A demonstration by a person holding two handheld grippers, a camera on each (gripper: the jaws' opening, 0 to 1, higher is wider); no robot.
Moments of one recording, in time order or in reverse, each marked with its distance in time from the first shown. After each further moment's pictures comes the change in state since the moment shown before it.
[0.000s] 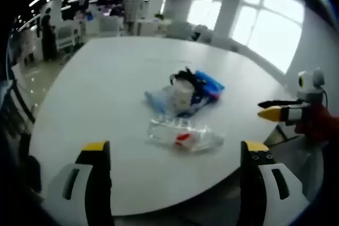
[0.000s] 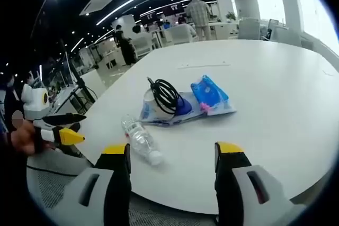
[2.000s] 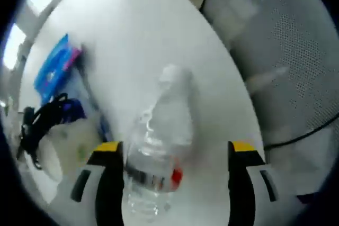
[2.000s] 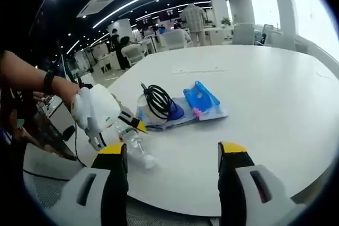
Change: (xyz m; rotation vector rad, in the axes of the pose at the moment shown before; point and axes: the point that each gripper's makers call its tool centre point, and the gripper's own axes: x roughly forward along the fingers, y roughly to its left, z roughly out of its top) left arm 0.132 -0.042 -0.076 1.447 0.713 -0.683; right arm -0.004 -0.009 0.006 -0.004 -0.040 -0.049
